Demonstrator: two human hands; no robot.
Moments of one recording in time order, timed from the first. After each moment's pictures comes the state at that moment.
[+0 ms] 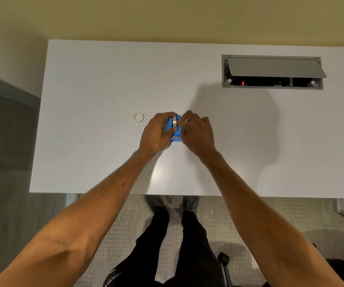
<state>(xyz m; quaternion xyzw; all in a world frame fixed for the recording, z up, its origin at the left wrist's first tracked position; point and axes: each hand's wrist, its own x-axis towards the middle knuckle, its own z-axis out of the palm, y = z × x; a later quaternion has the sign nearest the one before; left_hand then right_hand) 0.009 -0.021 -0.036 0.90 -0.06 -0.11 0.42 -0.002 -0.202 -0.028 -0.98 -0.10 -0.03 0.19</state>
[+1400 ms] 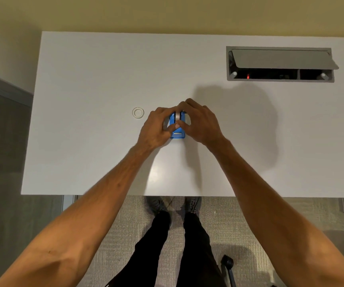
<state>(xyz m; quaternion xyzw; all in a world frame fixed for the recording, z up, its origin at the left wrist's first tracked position) 0.017 -0.010 -0.052 0.91 -0.10 -0.13 0.38 0.022 -0.207 -0.023 -0.95 -0.16 0.00 0.26</state>
